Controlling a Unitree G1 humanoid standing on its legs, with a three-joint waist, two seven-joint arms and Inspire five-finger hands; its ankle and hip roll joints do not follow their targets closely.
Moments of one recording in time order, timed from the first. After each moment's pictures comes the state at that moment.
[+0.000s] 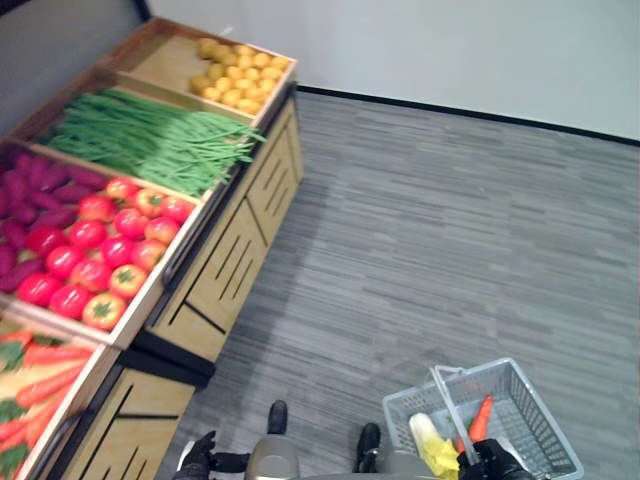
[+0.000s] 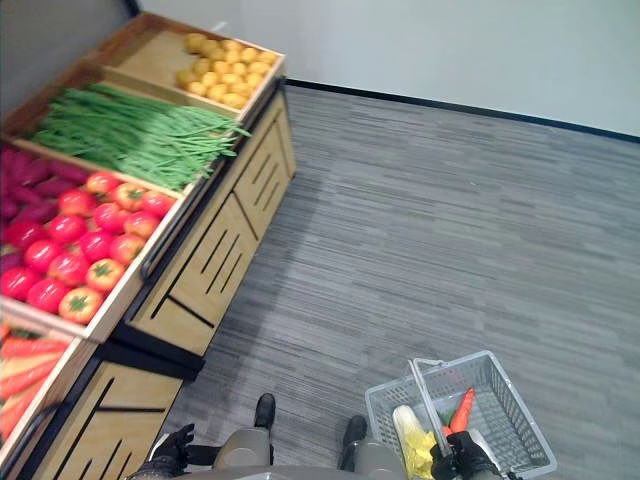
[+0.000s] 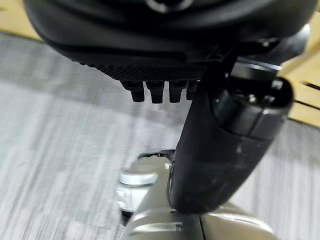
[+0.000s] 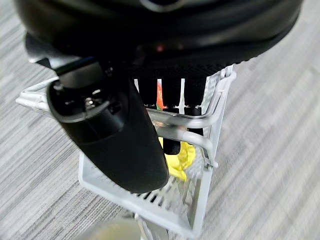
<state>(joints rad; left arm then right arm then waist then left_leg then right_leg) -0.02 0.25 -0.12 1.35 -0.14 -0.14 0.06 0.00 -0.40 0.24 1.31 -0.08 -0.17 -0.14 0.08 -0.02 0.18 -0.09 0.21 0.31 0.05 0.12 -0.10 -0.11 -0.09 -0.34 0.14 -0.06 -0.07</state>
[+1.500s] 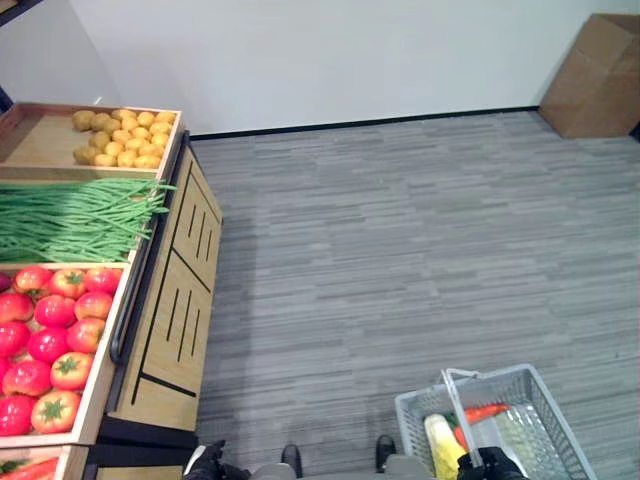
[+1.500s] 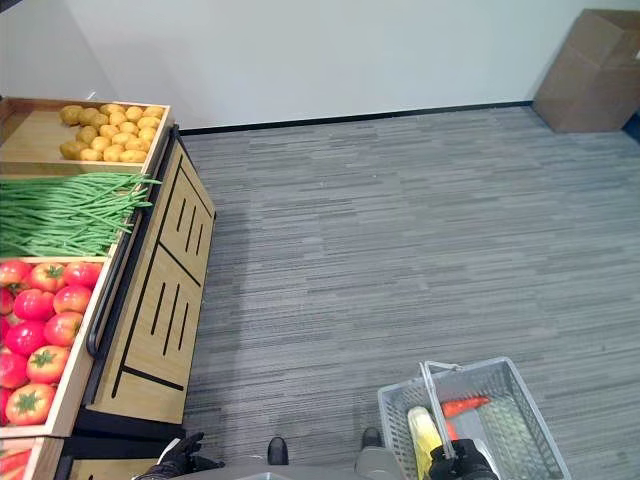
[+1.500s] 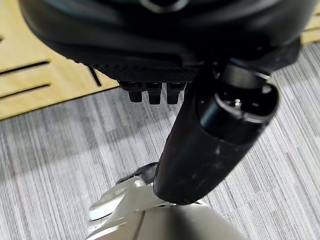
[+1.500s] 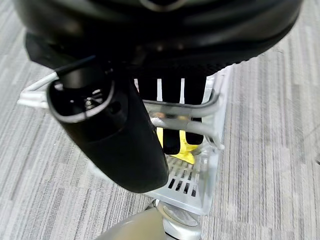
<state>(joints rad) -0.01 0.24 -0.24 1.33 -0.07 -0.15 0.08 0.01 -0.36 0.20 1.37 0.02 -0.16 -0.13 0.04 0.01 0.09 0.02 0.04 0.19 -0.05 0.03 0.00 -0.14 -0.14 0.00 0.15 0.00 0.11</state>
